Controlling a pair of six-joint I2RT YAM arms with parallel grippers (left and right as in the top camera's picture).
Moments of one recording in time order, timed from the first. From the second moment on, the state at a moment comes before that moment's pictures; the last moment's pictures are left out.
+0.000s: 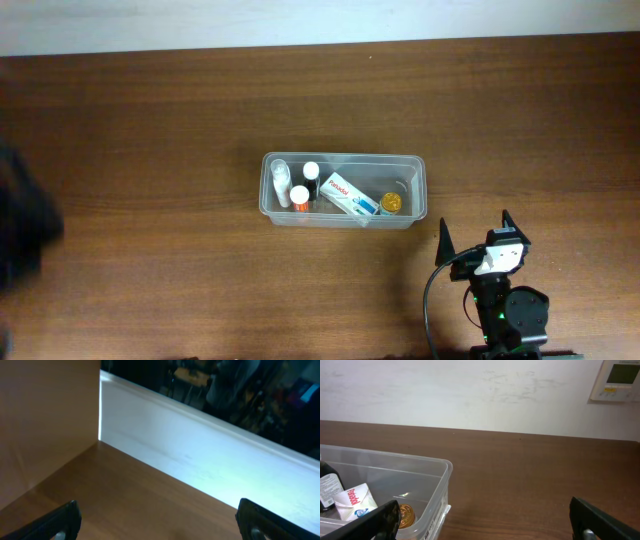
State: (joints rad) left arm 0.17 1.19 2.50 -1.55 -0.16 -0.32; right arm 0.04 0.02 0.01 -0.08 -0.01 -0.05
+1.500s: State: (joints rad) left arm 0.17 0.11 0.47 -0.25 -0.15 -0.34; right arm 0.04 0.01 0.01 -0.08 -0.01 -0.05
